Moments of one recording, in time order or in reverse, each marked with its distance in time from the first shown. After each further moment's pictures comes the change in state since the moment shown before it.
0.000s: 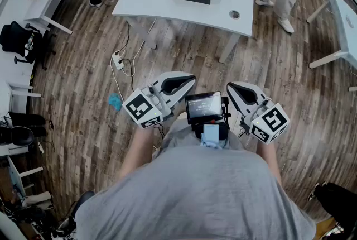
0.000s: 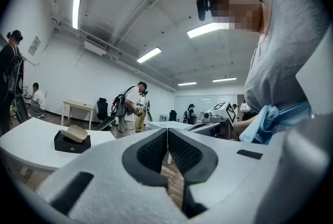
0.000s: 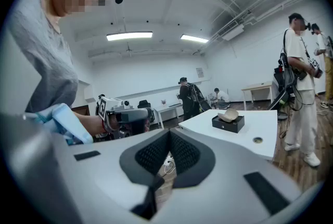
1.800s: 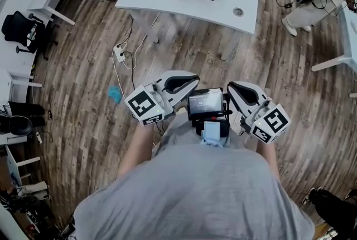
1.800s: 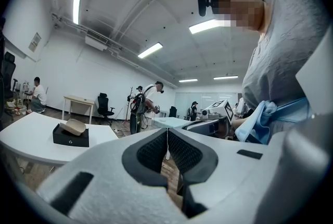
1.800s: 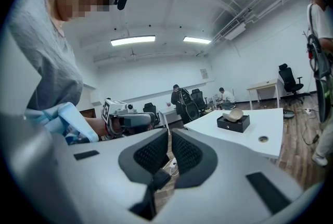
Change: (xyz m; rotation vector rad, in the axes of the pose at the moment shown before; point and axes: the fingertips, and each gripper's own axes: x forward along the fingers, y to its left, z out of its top) left arm 0.003 -0.008 -0.012 -0.029 0.040 0.002; right arm -0.001 0.004 -0.002 0.013 -0.027 0.064
